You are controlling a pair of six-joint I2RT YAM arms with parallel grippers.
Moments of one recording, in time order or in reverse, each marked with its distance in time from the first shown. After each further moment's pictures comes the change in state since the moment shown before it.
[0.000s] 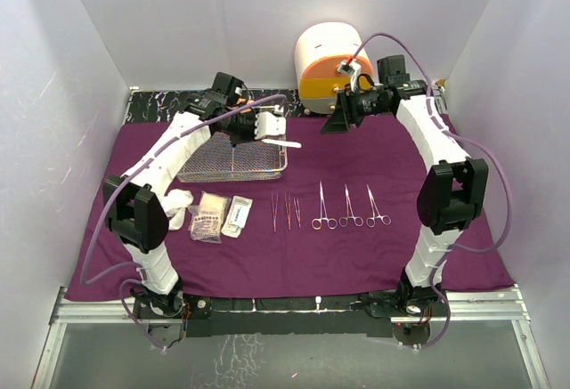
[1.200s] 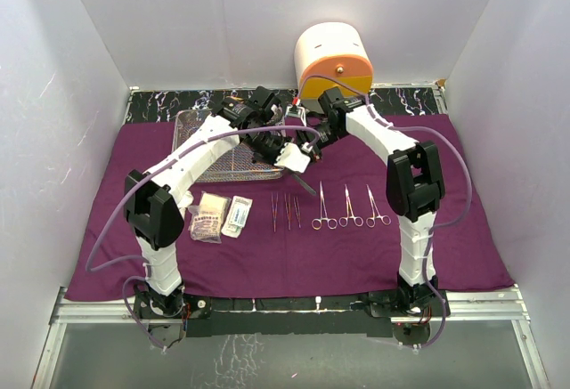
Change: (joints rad) left arm -0.212 0.090 0.130 -0.296 0.072 0.319; right arm 0.264 0.228 0.019 -0.210 -0.180 -0.100
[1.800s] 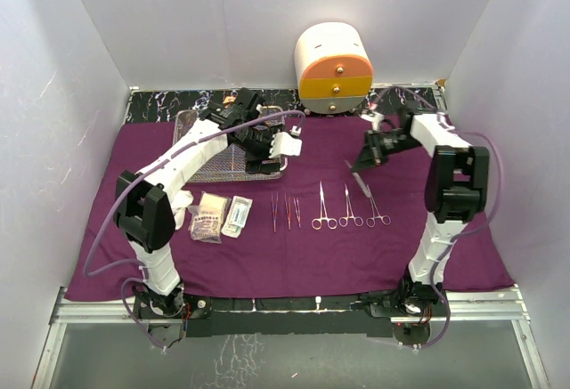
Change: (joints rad) left arm 0.068 -0.047 -0.140 0.190 0.002 -0.261; right arm -0.393 -0.103 -0.268 -0.012 0.167 -0.118
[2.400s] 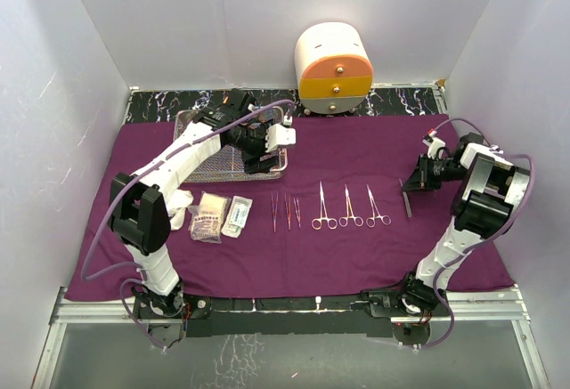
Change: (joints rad) left arm 0.060 -0.045 -0.101 0.121 0.019 -0.199; right arm -0.468 -0.099 -0.317 0.228 0.260 -0.001
